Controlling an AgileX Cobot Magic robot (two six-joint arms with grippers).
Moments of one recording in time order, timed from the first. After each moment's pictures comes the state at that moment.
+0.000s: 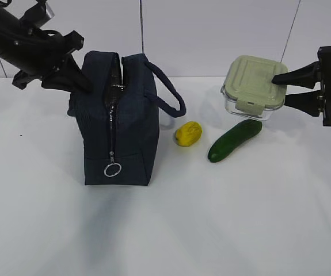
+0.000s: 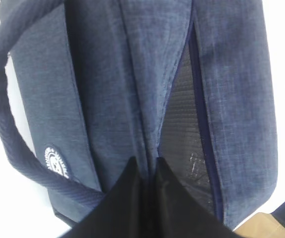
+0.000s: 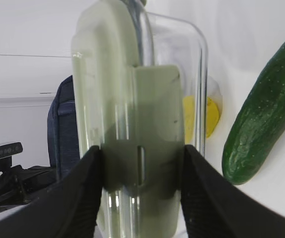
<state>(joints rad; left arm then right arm) -0.18 1.90 -1.49 -0.76 0.93 0.25 -0.28 1.98 -1.20 1.54 1.12 -0.86</state>
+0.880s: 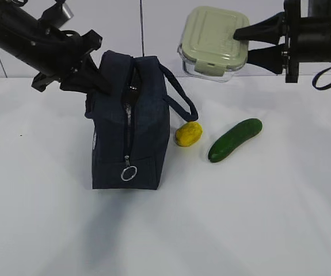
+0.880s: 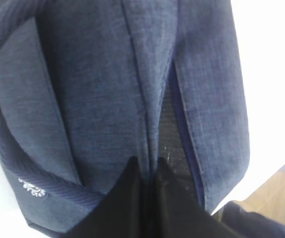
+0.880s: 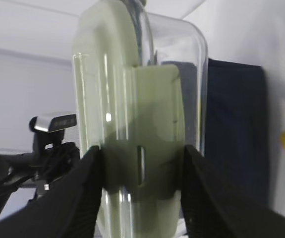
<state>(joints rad) -0.24 1.90 -1.49 -0.82 0.95 0.25 -0.09 1.91 -1.35 1.58 1.14 -0.80</state>
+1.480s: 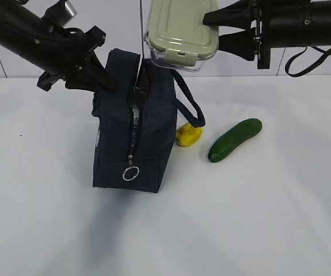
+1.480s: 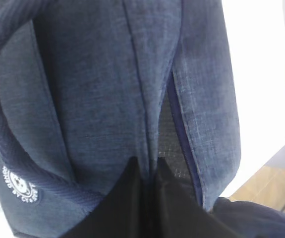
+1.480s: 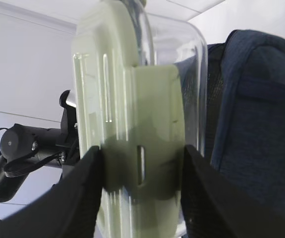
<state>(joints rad) -0.25 1.90 -1.49 -0.86 0.95 0.27 0.02 1.92 -1.44 1.58 1.15 -0.78</state>
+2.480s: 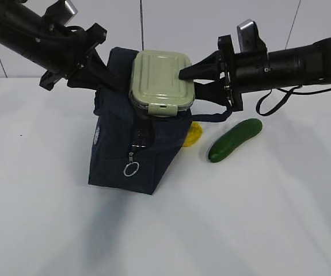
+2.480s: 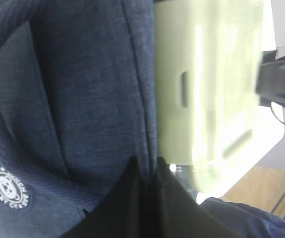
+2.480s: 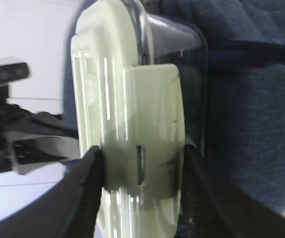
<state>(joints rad) -0.25 1.90 -1.49 -0.89 0.96 0.28 0.09 2.12 -1.48 1.53 1.15 -0.78</state>
